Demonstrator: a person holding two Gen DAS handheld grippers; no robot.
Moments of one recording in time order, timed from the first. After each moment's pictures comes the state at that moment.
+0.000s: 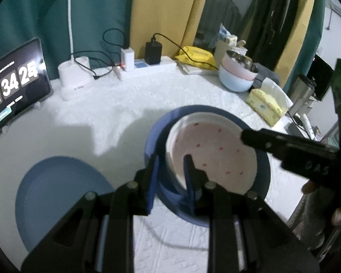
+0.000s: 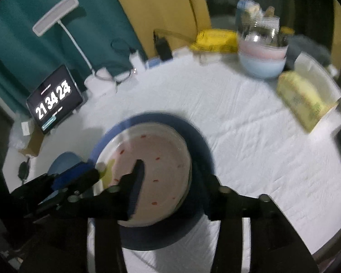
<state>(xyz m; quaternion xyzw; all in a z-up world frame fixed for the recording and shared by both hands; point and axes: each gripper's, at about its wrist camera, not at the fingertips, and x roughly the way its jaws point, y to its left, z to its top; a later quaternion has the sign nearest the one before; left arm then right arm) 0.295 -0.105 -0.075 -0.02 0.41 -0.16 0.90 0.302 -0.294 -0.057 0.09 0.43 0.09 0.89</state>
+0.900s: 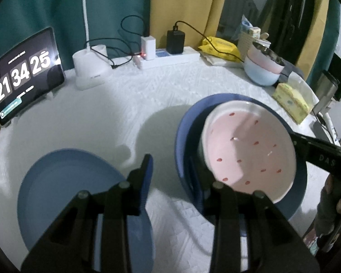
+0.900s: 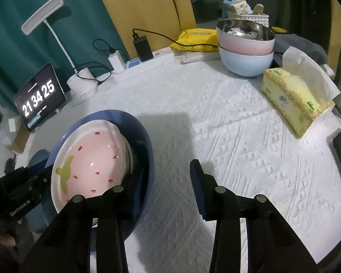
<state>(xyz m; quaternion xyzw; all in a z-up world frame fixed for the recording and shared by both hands) 0.313 -0.098 -0.106 -0.01 0.43 -0.10 0.90 0.315 -0.332 -0.102 0.09 0.44 0.08 0.89</state>
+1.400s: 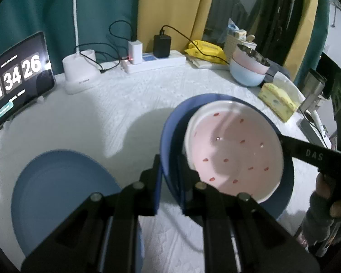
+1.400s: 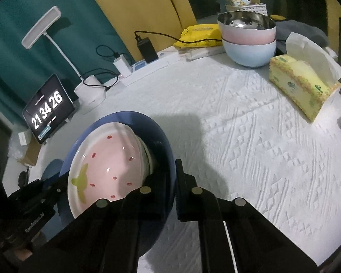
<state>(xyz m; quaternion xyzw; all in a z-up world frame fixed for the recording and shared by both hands) 0.302 -0.101 -0.100 -0.01 0.42 -0.14 0.90 0.308 -0.322 -0.099 0.14 0.44 0.09 0.88</state>
